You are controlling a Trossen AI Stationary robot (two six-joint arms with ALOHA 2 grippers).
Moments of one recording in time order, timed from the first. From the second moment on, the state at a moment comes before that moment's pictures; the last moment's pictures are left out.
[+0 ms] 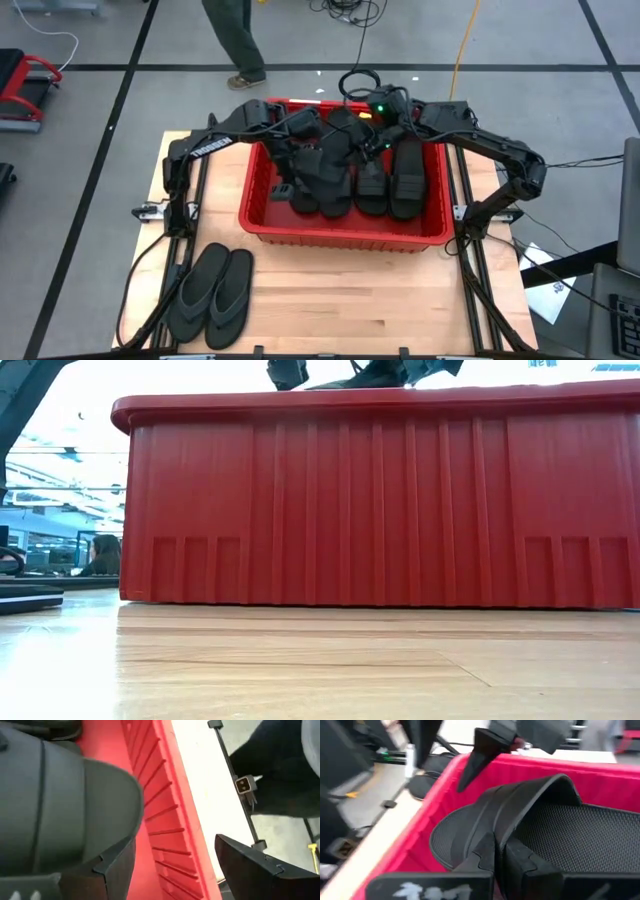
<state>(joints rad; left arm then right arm) 0.23 1.91 2.29 -1.56 0.56 0.39 -0.51 1.55 1.45 -0.73 -0.65 -0.39</state>
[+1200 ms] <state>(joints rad) 0.41 1.95 2.28 -1.55 0.22 0.43 -0.28 1.47 1.45 -0.79 -0.84 -0.26</state>
